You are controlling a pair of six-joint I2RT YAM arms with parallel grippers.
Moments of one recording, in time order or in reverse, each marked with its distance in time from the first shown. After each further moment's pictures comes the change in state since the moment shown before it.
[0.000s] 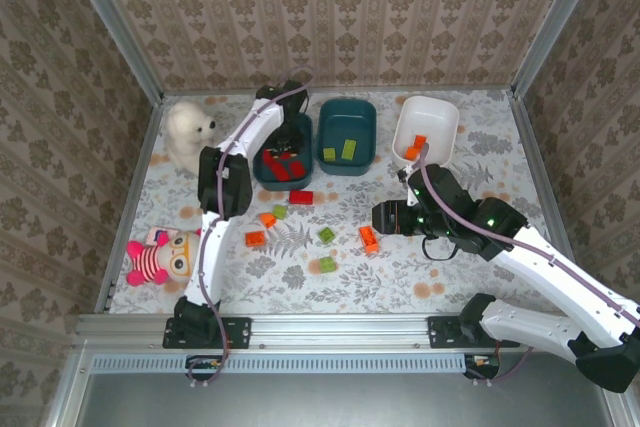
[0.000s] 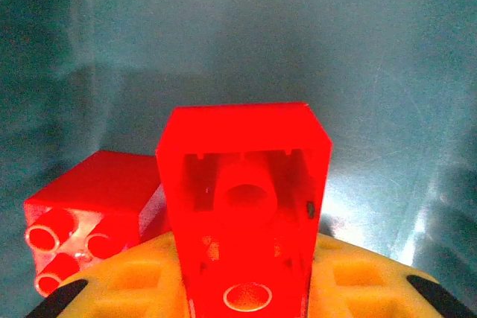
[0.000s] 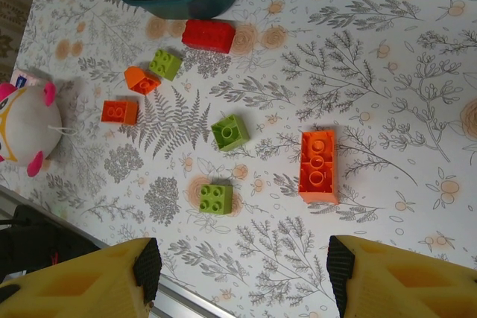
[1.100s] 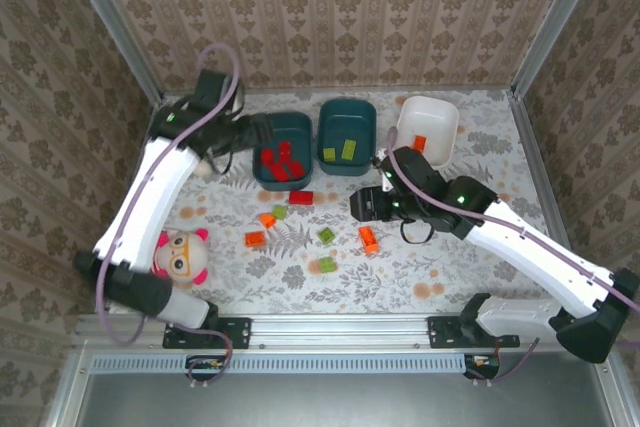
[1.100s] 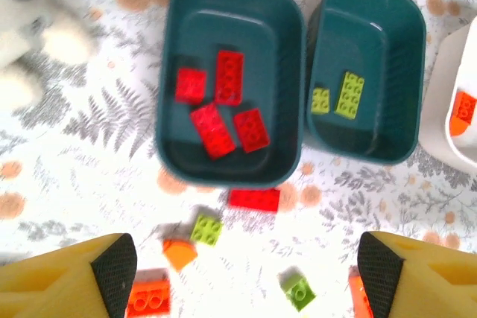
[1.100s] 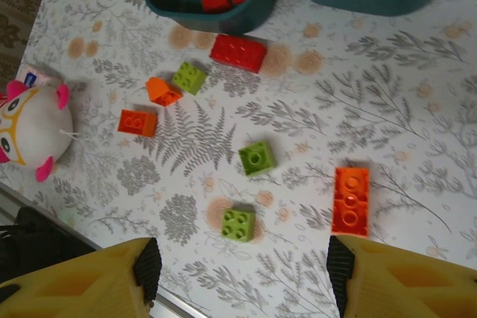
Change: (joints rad) left arm 0.016 -1.107 -0.718 0.146 0.097 -0.039; right arm 0.066 0.226 0.182 0.027 0.020 -0.039
